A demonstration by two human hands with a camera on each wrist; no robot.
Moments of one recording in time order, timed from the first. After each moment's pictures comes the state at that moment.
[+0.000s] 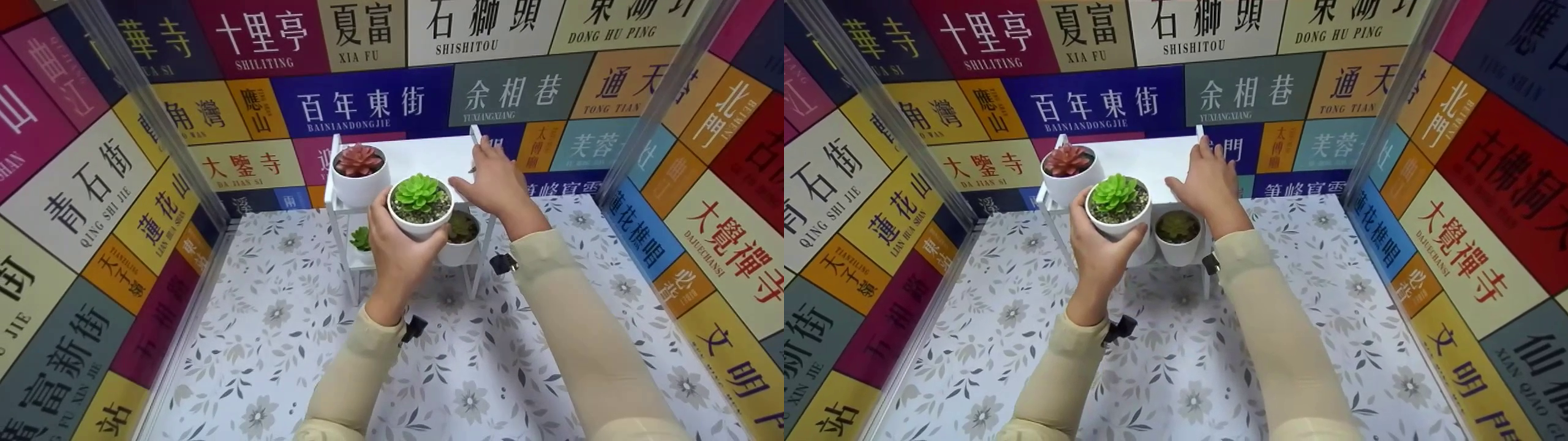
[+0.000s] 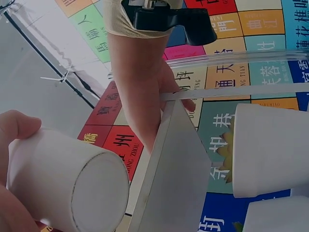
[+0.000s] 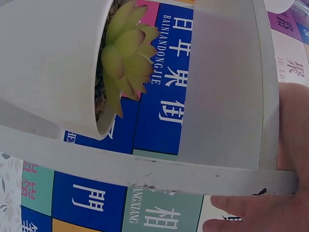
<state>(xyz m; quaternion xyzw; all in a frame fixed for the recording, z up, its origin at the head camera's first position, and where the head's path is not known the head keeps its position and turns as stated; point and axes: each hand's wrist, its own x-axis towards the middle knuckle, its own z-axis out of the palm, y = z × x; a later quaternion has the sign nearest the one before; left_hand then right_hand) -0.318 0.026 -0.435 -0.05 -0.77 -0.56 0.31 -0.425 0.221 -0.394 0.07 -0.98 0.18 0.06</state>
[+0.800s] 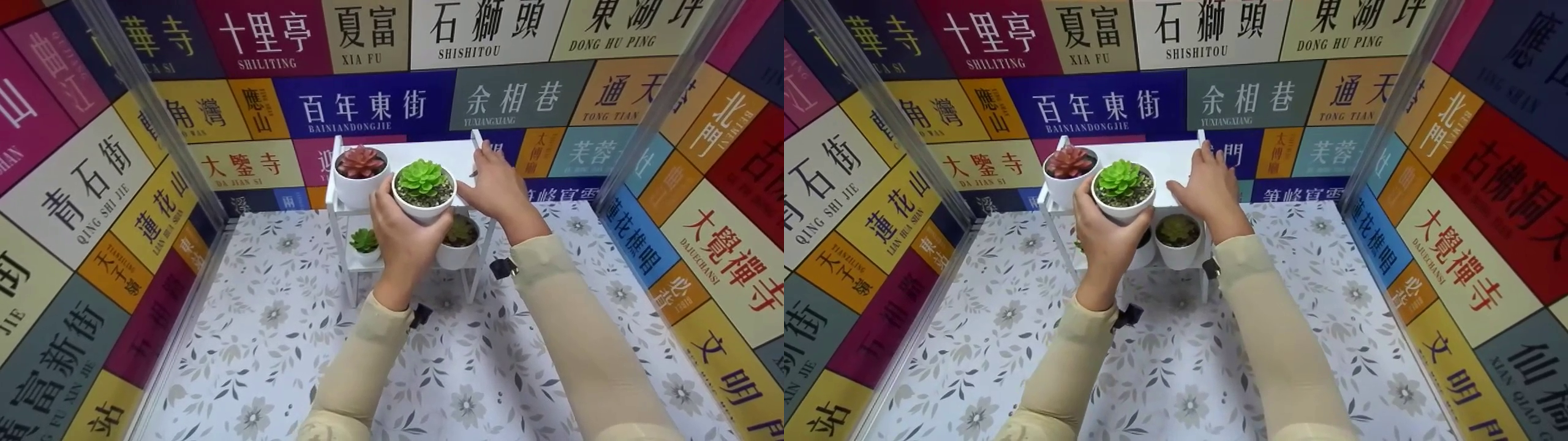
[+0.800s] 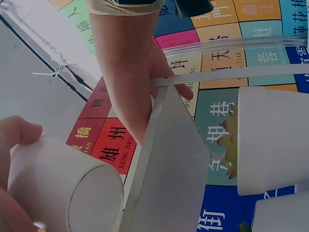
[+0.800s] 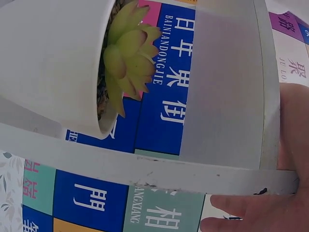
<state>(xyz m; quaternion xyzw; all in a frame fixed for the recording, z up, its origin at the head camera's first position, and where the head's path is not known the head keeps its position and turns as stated) -0.343 0.039 -0.428 -0.05 -0.76 -0.53 0.38 -0.428 0.222 -0.392 0.07 -0.98 0.17 0.07</state>
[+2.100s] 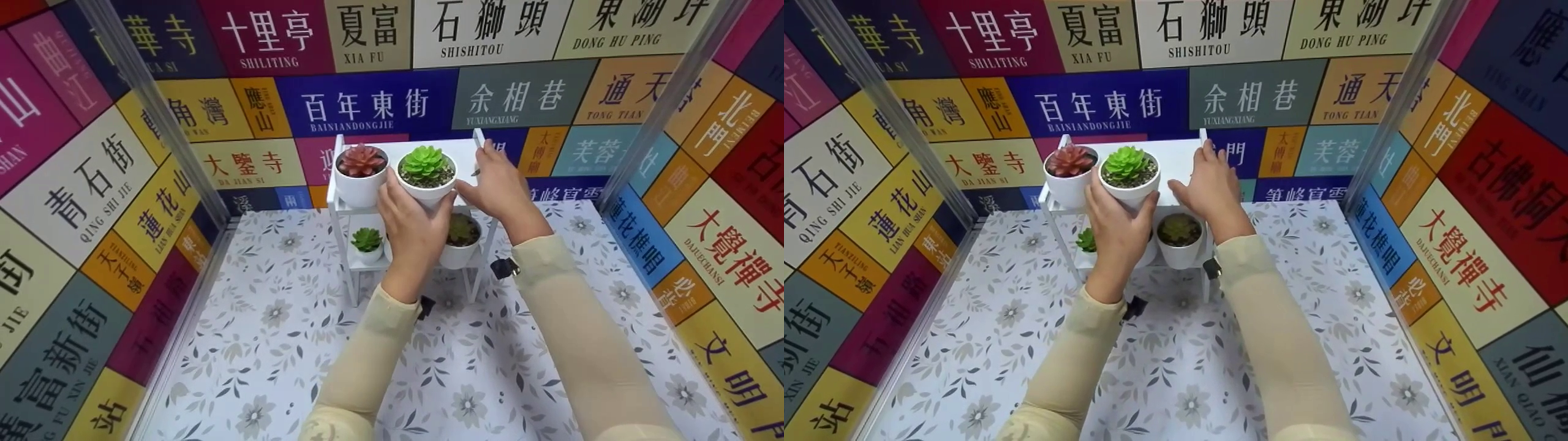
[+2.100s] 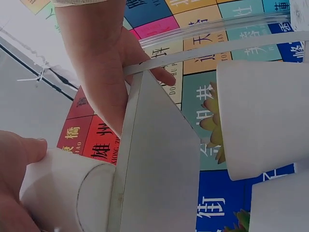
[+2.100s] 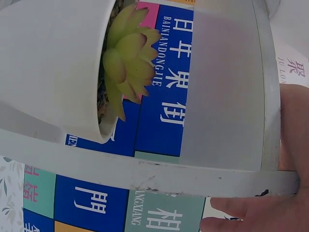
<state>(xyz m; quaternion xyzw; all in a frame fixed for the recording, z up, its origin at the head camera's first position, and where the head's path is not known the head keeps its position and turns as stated) -0.356 0.053 -0.429 -0.01 -0.81 -0.46 0.36 -0.429 0.222 -0.393 0.07 -0.98 0.19 0.06</state>
